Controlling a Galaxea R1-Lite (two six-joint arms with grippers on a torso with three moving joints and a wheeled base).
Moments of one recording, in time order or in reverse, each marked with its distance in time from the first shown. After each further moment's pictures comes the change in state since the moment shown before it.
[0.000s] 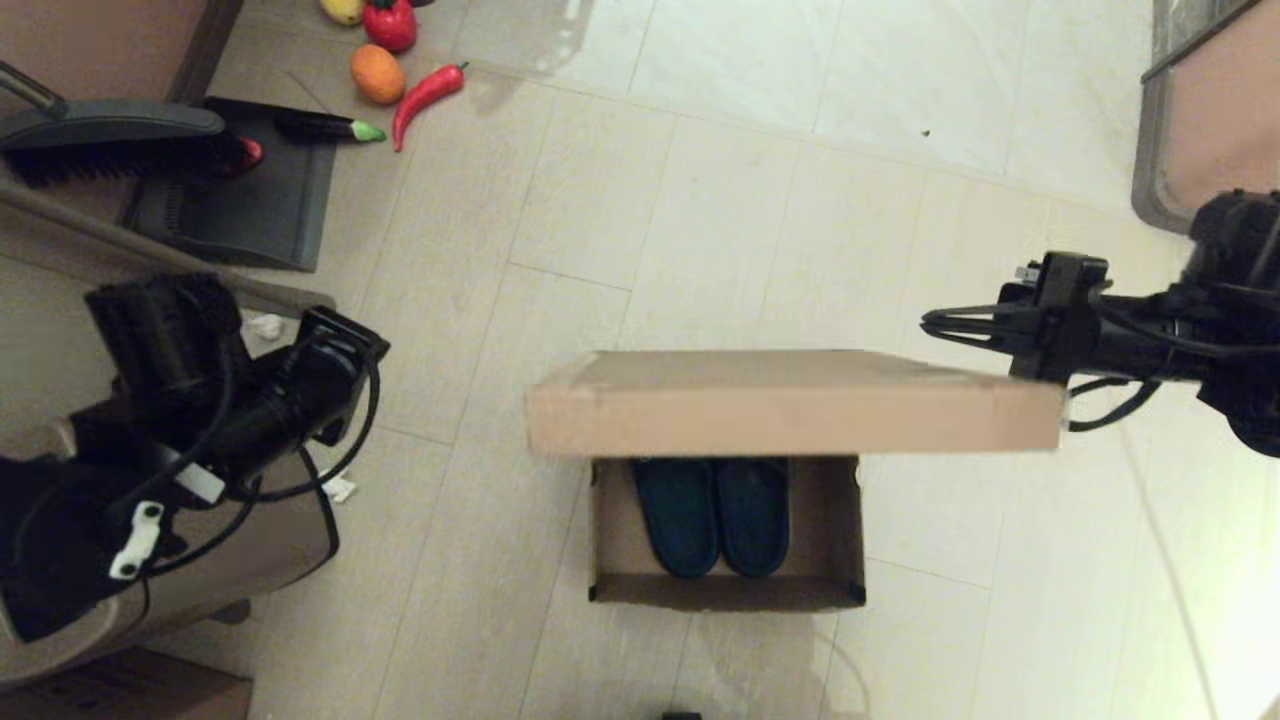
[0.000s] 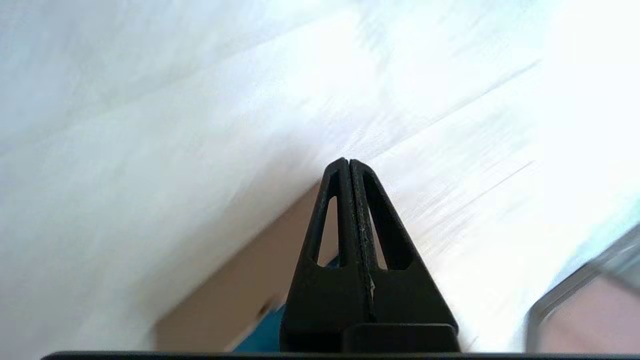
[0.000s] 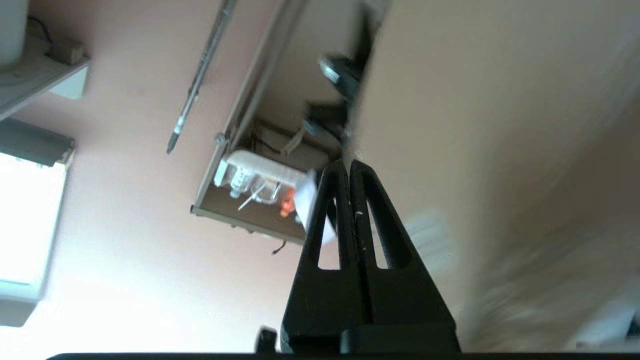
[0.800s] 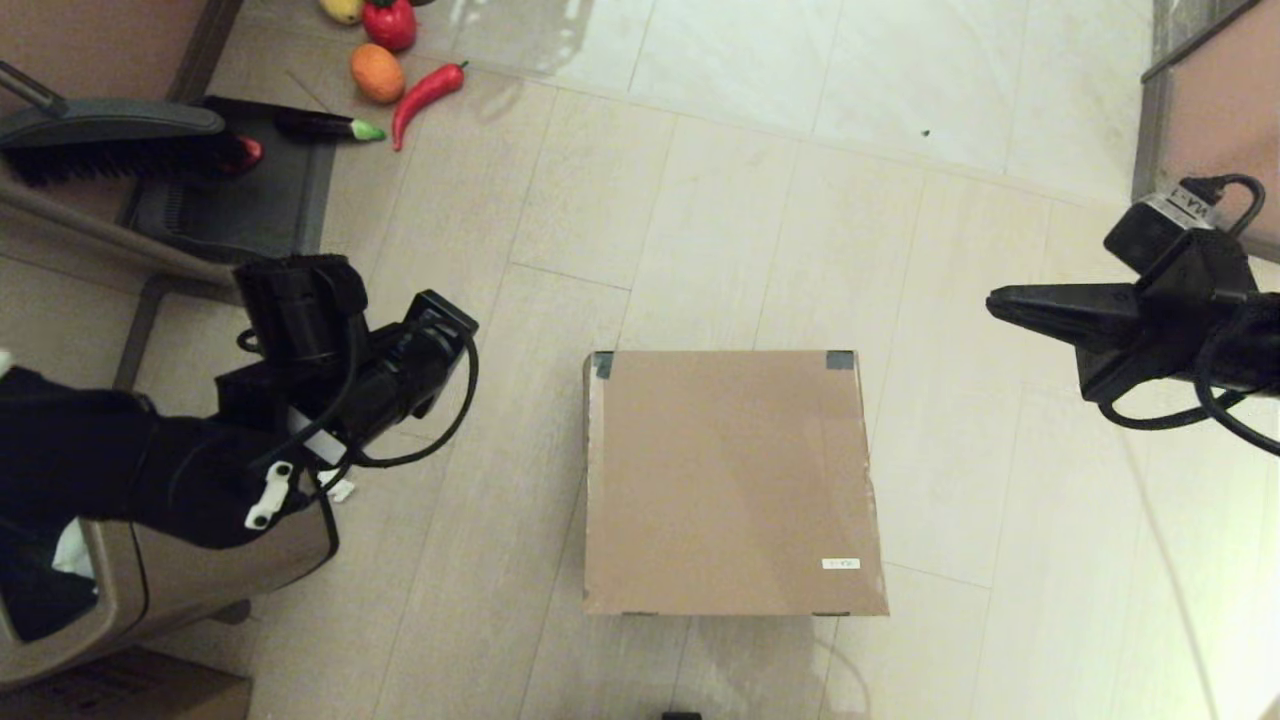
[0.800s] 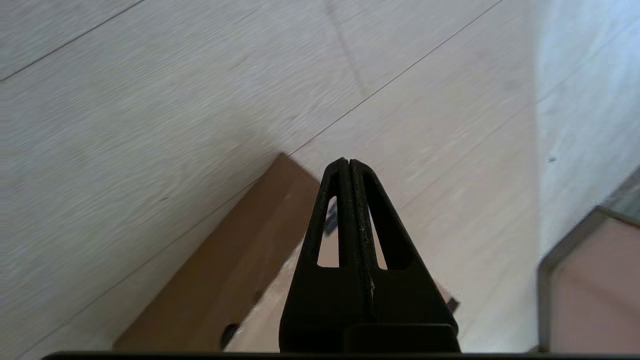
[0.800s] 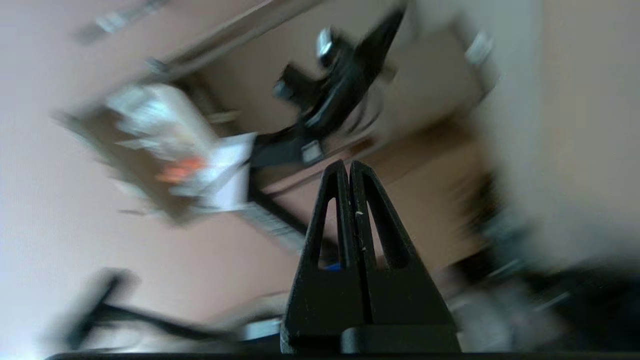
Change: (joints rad) left arm -0.166 0.138 -0.157 0.011 0.041 0.085; right arm -0.027 -0.172 0.194 -0.294 -0.082 -0.424
